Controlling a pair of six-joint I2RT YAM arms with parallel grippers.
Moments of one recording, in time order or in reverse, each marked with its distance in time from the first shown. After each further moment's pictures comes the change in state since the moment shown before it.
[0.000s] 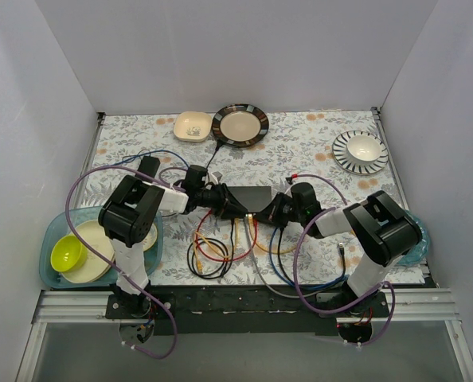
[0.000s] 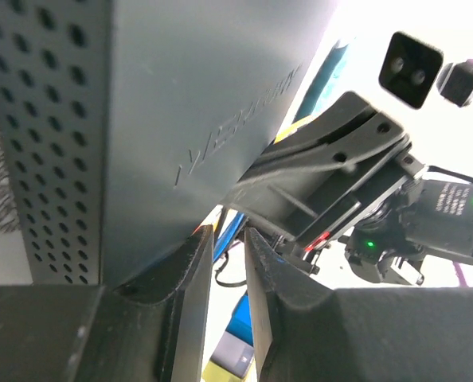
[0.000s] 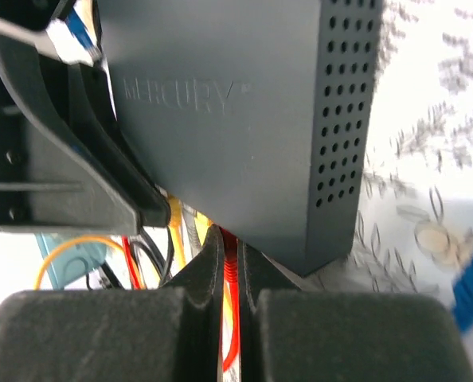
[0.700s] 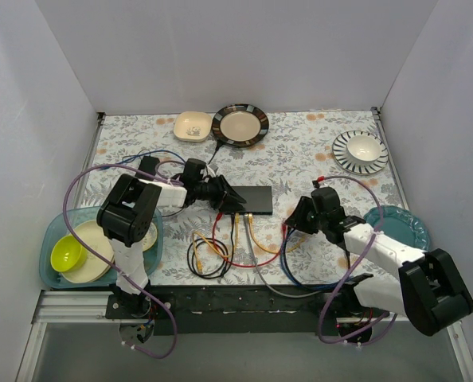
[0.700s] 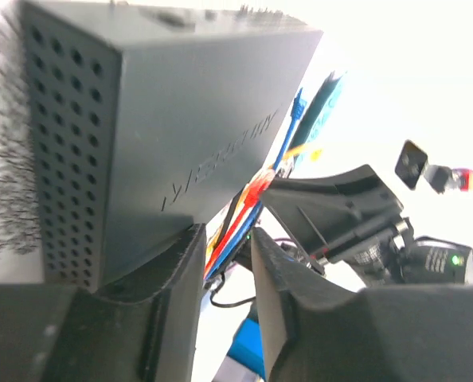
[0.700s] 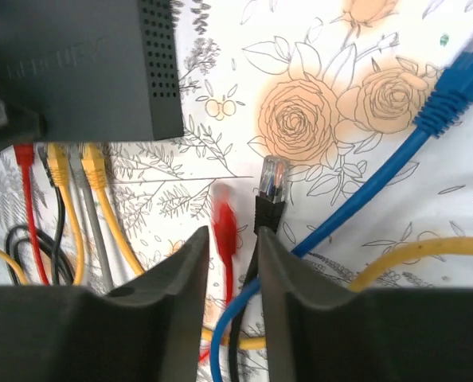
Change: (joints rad) left arm 0.019 0.005 0.068 -0.058 -0.042 0.006; right arm -0.067 -0.515 -0.084 -0.608 0.290 -0.227
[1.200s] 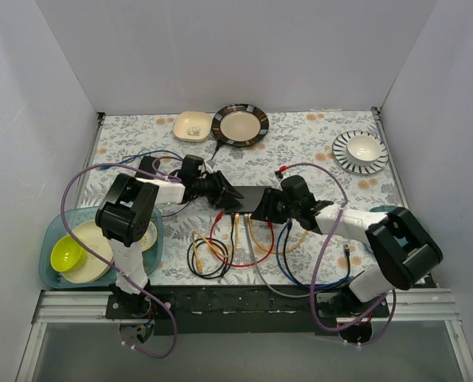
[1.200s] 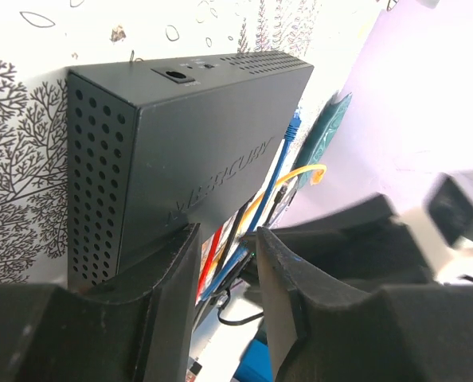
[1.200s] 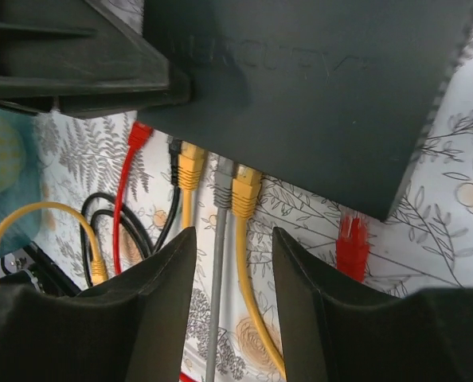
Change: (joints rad) left arm 0.028 -0.008 0.042 -0.064 -0.043 0.043; right arm 0.163 0.254 0.205 0.163 -0.120 -0.031
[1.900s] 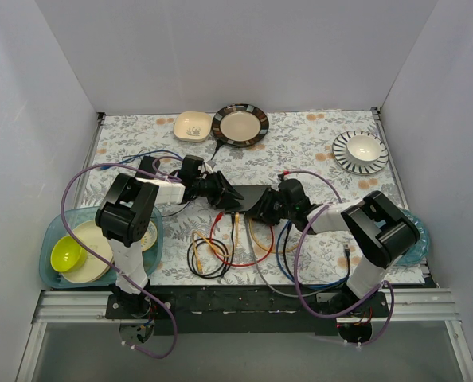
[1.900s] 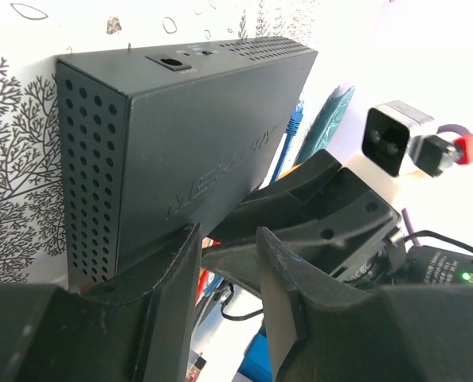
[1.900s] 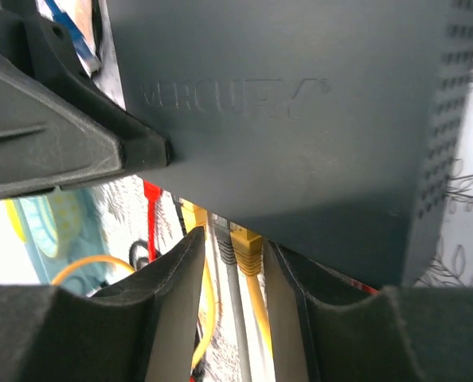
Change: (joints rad) left arm 0.001 0.000 0.000 -0.007 0.015 0.018; right arm -0.010 0.240 -0.018 0.285 -0.053 0.287
